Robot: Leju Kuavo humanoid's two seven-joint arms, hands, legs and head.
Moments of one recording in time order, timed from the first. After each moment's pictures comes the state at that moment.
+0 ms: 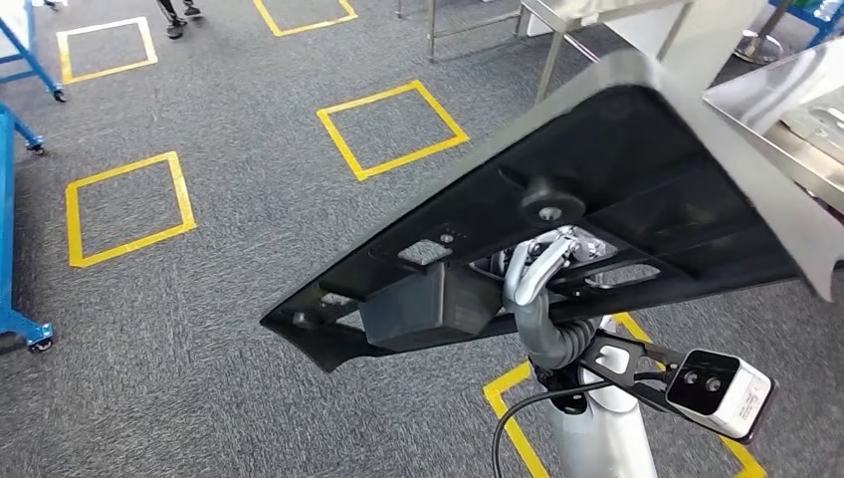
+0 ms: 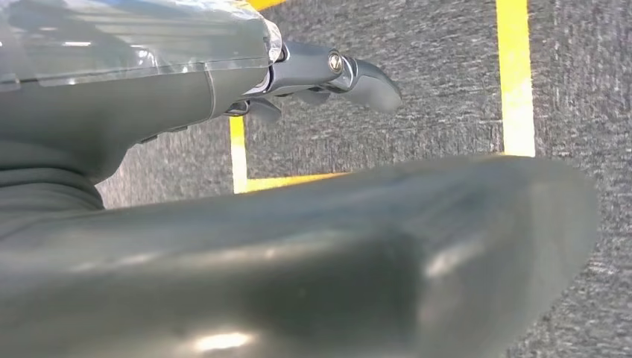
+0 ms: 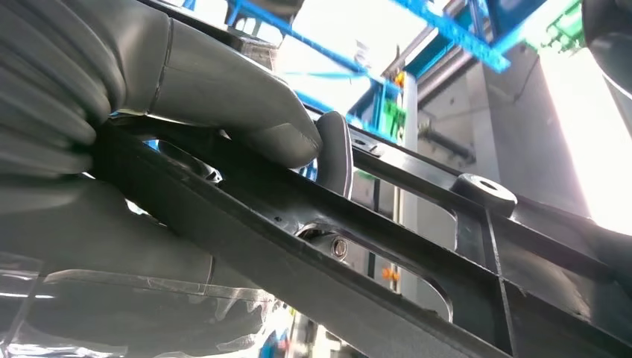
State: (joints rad) left arm -0.09 -0.02 1.25 -0.22 -0.87 0.11 -0.20; right arm -0.28 0.13 0.21 -1.92 -0.10 0.56 -0.69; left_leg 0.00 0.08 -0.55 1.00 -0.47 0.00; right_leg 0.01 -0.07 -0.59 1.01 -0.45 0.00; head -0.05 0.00
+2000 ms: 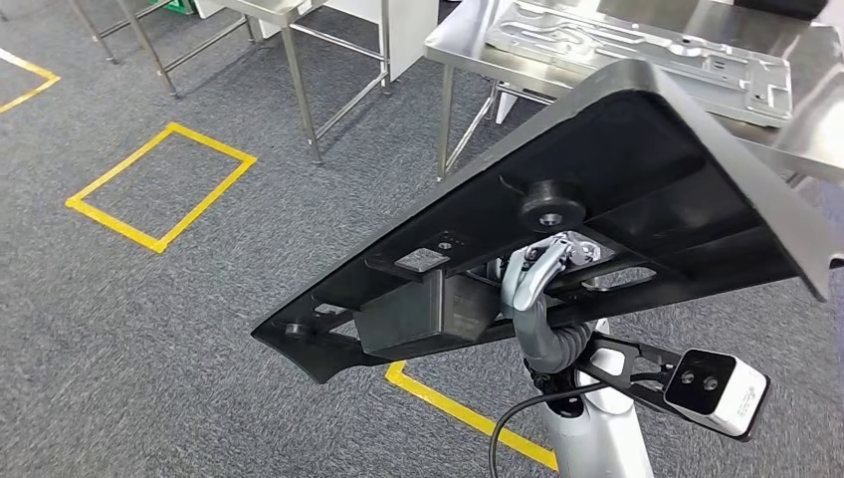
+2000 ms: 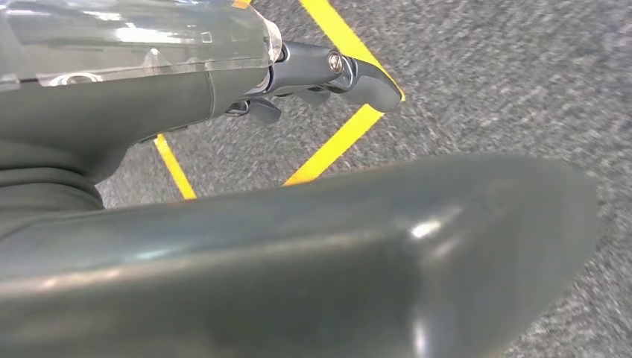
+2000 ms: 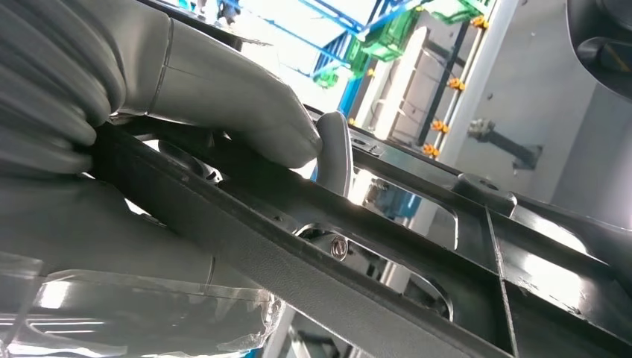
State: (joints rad) left arm -0.09 -0.02 1.27 -0.22 -0.88 0.09 -0.16; right arm -0.27 0.13 0.23 -1.91 -0.13 0.57 -0.69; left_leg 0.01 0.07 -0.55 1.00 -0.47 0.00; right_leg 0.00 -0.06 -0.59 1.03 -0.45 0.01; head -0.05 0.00
